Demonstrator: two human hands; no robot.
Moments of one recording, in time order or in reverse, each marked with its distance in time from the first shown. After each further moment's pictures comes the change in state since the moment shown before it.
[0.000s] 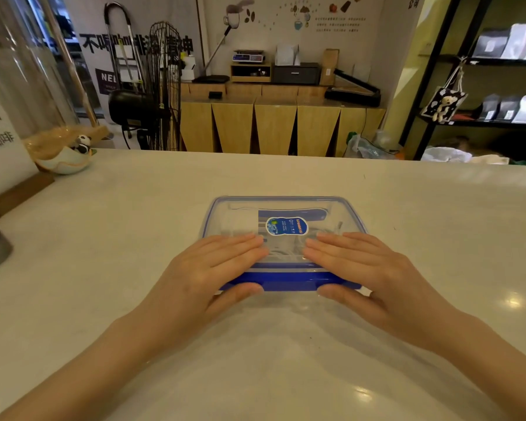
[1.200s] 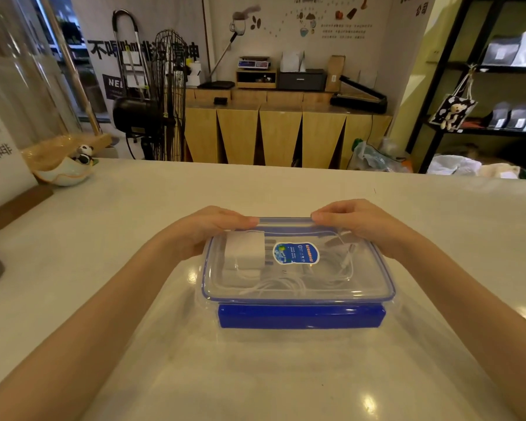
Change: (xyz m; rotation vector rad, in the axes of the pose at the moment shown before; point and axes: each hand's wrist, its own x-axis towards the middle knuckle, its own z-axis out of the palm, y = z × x) left_hand 0.093 -0.082 0.008 -0.934 -0.390 -1.091; right_hand 0.102 0.086 0.011 0.703 -0.174 0.776
